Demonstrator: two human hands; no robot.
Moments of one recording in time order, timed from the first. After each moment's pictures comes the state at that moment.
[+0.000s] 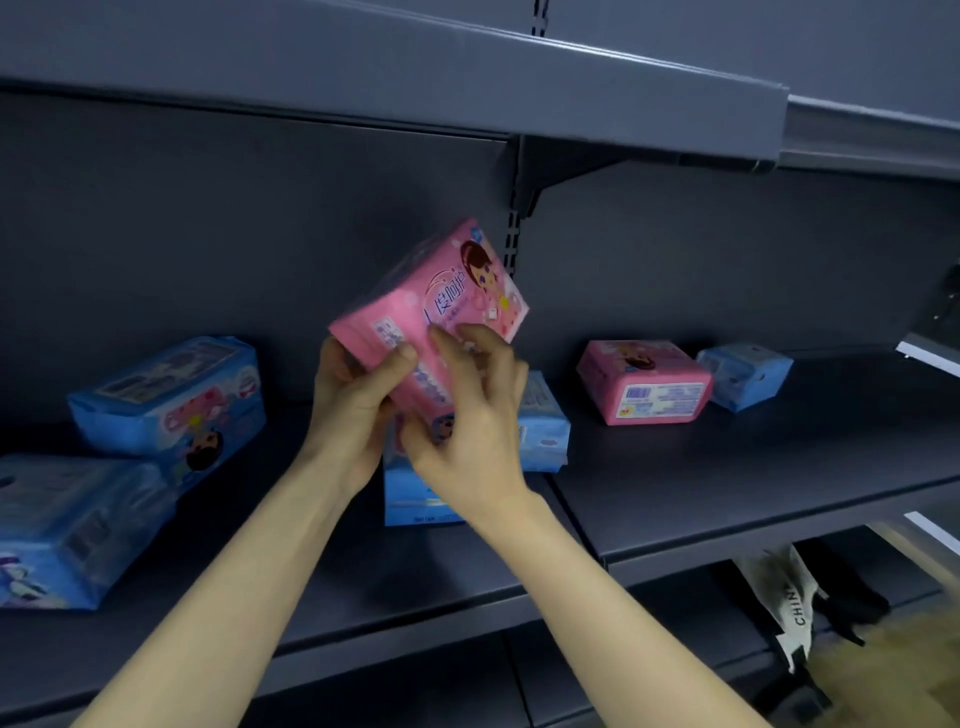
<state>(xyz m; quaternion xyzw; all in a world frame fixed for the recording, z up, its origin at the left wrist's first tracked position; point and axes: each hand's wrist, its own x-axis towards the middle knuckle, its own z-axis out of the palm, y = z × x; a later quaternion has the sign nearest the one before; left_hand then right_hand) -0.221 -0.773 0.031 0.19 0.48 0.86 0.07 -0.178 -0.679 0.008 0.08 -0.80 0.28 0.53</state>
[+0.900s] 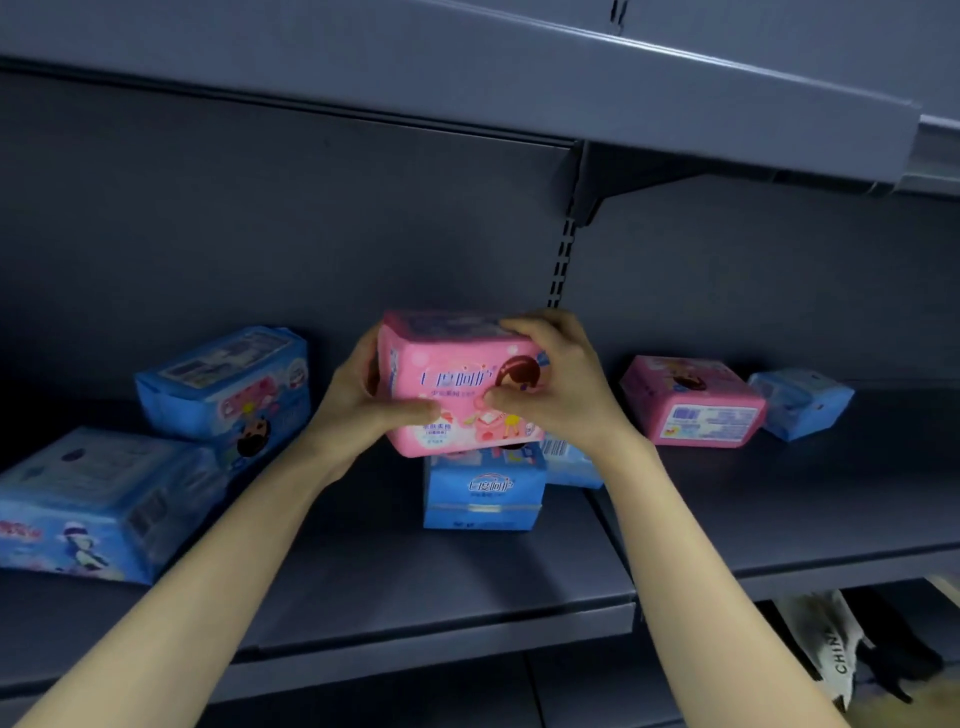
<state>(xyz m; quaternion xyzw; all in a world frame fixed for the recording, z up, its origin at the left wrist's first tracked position) -0.263 -0.814 0.008 0.28 0.65 0.71 0.06 -0.194 -0.624 0.052 0.05 -0.91 0.34 0.25</state>
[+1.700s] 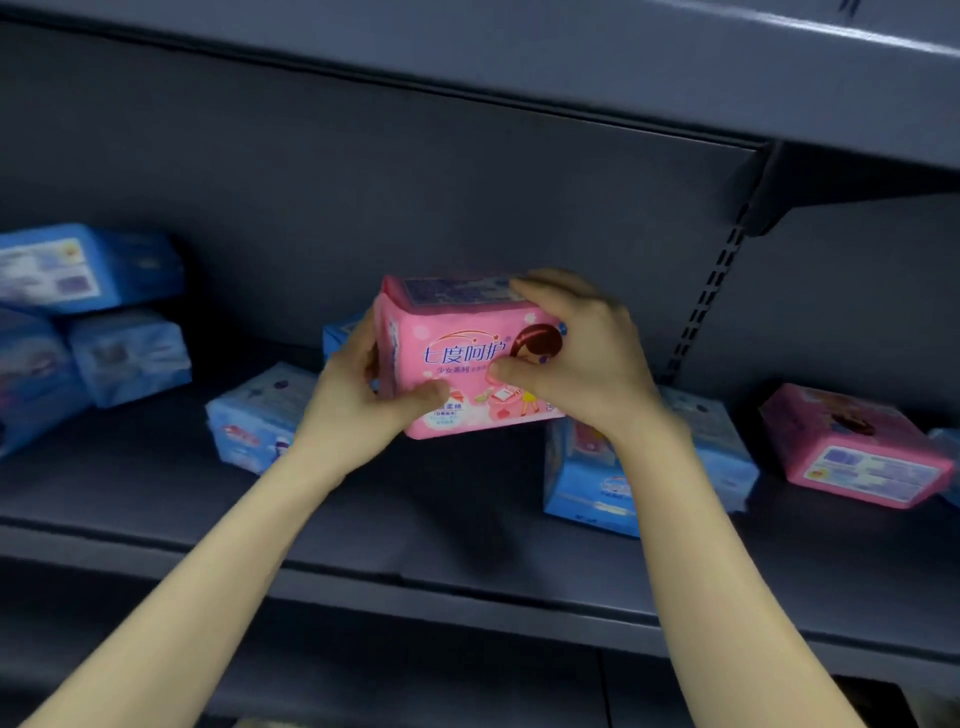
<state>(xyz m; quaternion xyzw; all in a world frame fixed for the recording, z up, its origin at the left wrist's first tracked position) -0.215 -0.921 0.018 0.16 0.74 0.64 -0.14 -0.199 -0.736 0.087 0.15 -0.92 0.27 0.24</state>
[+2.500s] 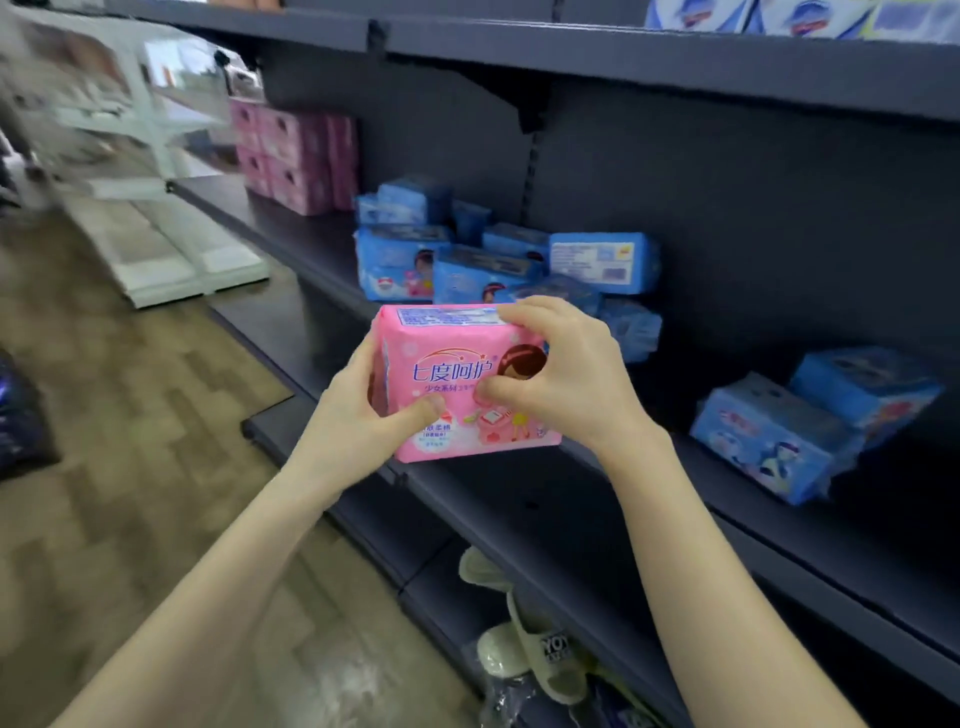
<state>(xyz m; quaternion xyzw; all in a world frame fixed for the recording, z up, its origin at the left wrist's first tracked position) 0.005 -1.265 0.004 -0.08 0.77 0.57 -0.27 -0.089 -1.110 0.068 0.40 -0.85 0.33 0.08</state>
